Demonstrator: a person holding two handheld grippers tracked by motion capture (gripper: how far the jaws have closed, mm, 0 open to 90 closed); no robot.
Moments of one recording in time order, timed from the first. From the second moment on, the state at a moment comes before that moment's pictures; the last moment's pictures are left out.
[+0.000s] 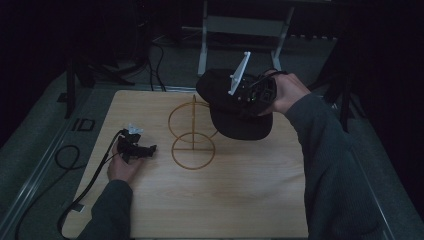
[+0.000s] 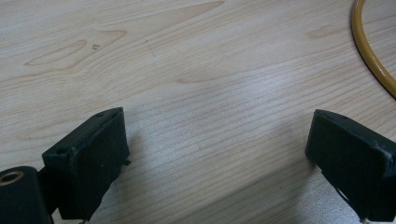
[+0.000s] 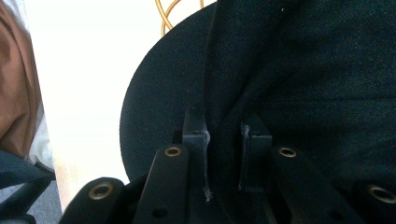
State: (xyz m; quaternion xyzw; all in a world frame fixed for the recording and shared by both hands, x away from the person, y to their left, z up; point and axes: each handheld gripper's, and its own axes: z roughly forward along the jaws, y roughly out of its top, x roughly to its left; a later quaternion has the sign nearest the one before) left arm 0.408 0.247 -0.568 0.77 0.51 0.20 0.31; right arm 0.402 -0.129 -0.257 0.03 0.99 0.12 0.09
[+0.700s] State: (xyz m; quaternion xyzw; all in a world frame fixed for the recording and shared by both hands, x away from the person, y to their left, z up) left arm 0.408 0.247 -0.568 0.77 0.51 0.20 0.31; right arm 0.399 -0.112 -0.249 0.01 0.99 0.12 0.09
